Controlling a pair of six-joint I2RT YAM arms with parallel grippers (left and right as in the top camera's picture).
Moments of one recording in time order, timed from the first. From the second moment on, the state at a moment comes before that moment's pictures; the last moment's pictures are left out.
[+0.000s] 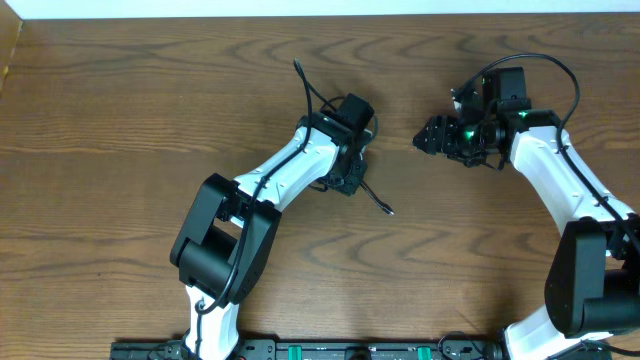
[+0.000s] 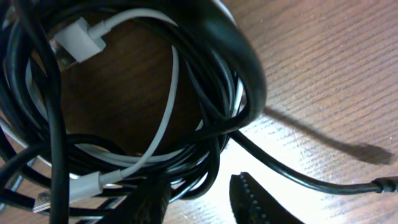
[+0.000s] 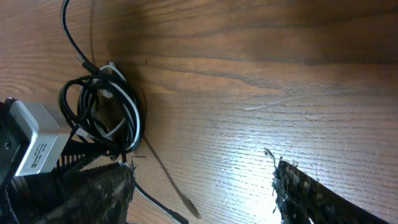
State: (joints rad) left arm -0.57 2.03 1.43 -0.82 0.07 -0.09; right arm 0.08 1.76 1.21 -0.63 -0.47 0.31
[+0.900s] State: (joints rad) left arm -0.49 1.87 1.48 -0.96 0.26 -0.15; right arm 0.12 1.76 1.21 -0.63 -0.52 0.26
